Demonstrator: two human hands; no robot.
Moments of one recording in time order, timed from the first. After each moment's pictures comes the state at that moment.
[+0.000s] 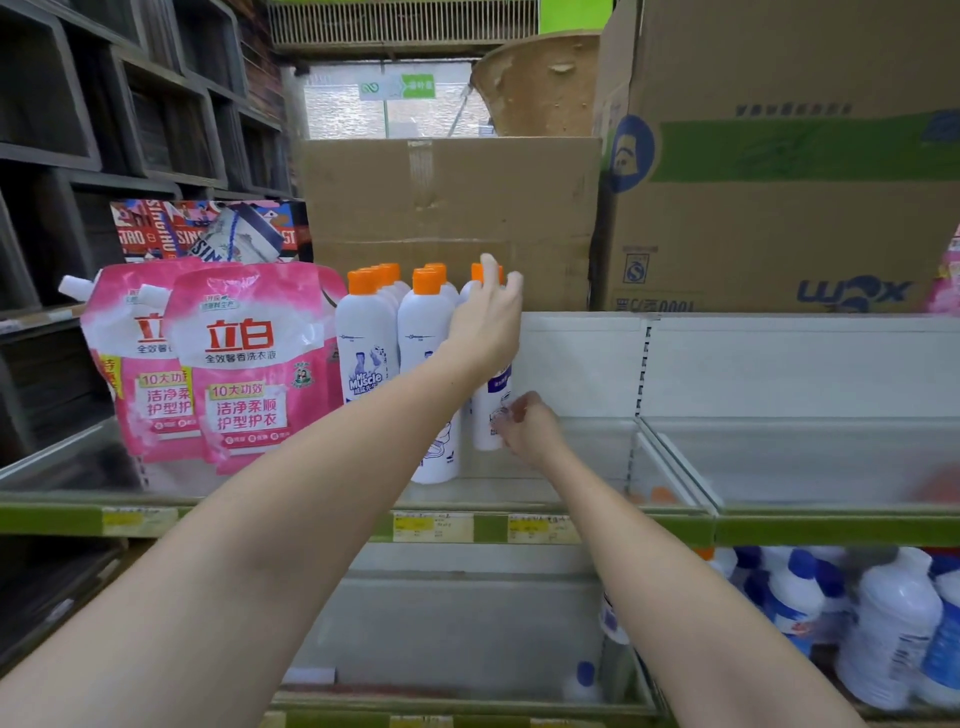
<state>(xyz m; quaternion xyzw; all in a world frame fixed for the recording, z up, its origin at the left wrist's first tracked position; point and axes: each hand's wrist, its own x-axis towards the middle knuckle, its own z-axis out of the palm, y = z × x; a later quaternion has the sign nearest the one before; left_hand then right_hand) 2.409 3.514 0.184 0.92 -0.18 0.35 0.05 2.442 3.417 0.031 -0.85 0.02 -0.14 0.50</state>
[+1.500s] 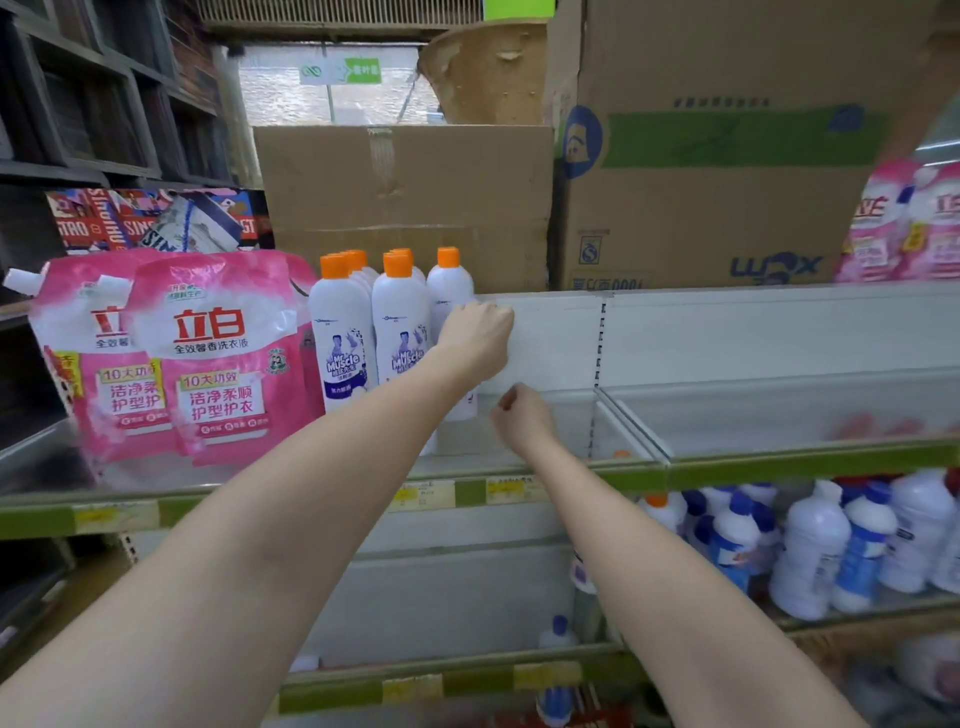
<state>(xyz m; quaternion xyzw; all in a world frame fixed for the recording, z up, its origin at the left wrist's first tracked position) 2.376 3.506 0.162 0.92 -0.27 0.28 -0.04 2.363 3.419 0.050 -0.88 0.10 -0.18 0.42</state>
